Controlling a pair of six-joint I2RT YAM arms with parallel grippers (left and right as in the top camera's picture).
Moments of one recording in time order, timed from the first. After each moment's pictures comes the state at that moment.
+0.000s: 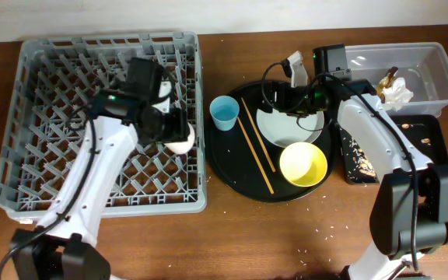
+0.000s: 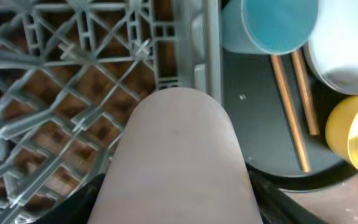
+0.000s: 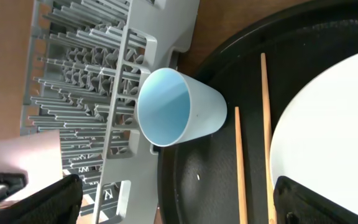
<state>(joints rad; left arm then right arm) -0.25 1.66 1.50 -1.08 0.14 -0.25 0.12 1.85 1.42 -0.58 -0.71 0.25</state>
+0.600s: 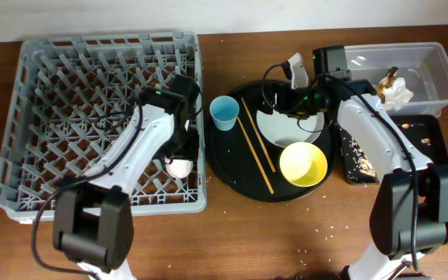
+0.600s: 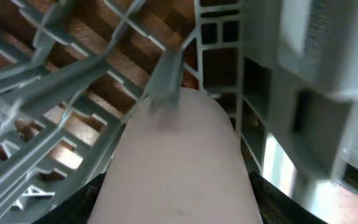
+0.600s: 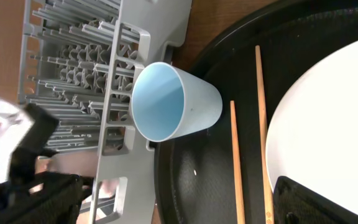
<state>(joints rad) -0.37 1.89 1.50 -1.18 -0.06 -0.29 0.12 1.85 1.42 -0.60 -0.70 0.25</state>
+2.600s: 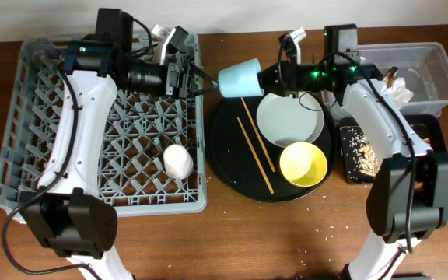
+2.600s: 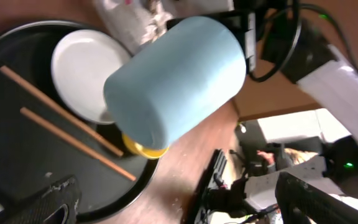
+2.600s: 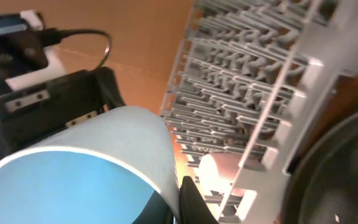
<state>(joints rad) -0.11 1.94 1.99 -1.23 1.09 0.11 0.07 1.95 1.58 -0.46 -1.30 0.41</state>
